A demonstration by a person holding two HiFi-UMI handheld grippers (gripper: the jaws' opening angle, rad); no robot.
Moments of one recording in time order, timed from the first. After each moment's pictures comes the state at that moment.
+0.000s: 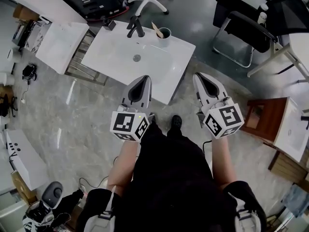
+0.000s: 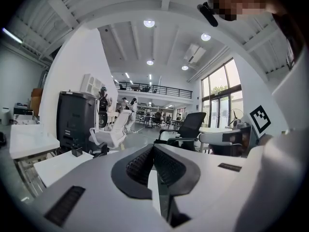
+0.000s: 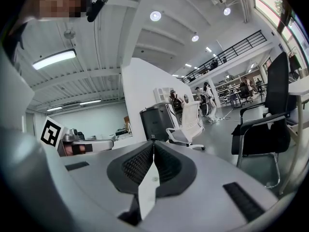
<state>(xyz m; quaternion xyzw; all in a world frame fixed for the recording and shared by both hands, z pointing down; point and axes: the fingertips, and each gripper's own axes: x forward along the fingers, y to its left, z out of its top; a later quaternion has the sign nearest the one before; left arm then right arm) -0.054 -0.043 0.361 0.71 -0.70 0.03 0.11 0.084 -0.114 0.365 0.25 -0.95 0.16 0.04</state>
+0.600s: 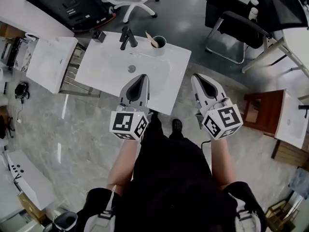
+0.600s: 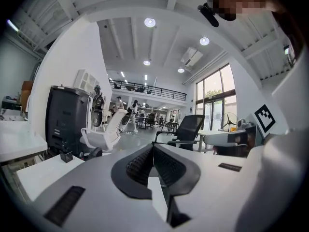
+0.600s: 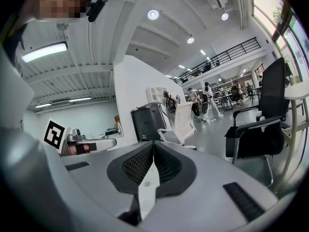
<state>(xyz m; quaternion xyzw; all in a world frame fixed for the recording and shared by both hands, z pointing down) -0.103 -0.097 0.367 0.74 -0.66 0.01 0.11 0.047 -0.144 0.365 0.30 -0.94 0.16 0.05</state>
